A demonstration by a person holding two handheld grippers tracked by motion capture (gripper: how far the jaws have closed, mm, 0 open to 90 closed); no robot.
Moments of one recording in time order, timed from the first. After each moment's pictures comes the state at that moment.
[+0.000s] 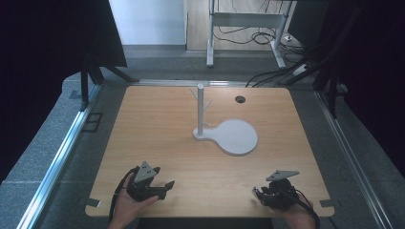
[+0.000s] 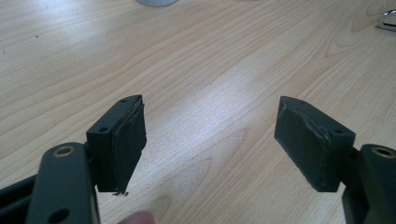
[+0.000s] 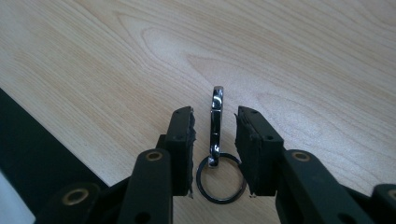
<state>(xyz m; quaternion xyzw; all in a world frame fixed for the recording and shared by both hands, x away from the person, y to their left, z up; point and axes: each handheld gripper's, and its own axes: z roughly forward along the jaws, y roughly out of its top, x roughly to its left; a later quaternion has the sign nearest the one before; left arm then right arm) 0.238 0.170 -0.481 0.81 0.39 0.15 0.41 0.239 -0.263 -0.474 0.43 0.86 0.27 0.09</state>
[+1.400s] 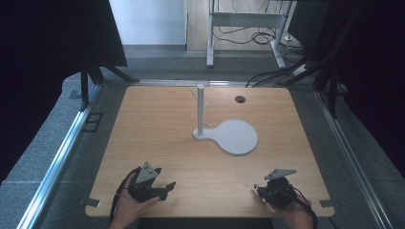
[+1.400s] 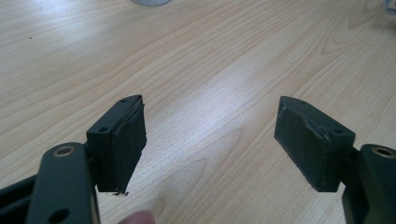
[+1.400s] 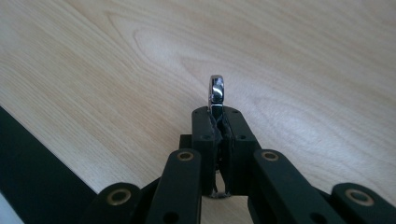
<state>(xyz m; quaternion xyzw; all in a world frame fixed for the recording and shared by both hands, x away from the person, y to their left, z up) 0.237 0.166 -0.481 0.82 0.38 0.15 0.40 0.245 -0.261 -0.478 0.44 0.86 0.26 0.09</state>
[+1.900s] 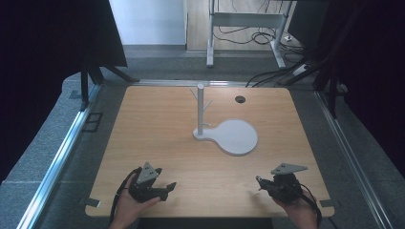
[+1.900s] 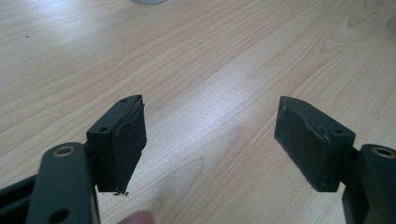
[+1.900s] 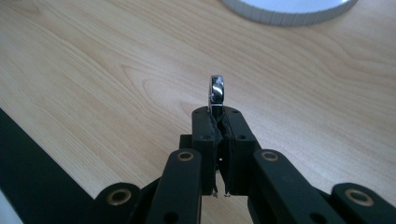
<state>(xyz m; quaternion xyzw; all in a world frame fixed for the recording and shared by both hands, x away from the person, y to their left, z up) 0.237 0.165 -0.481 0.82 0.38 0.15 0.40 0.246 -0.269 -0.451 0.43 0.84 0.32 0.12</state>
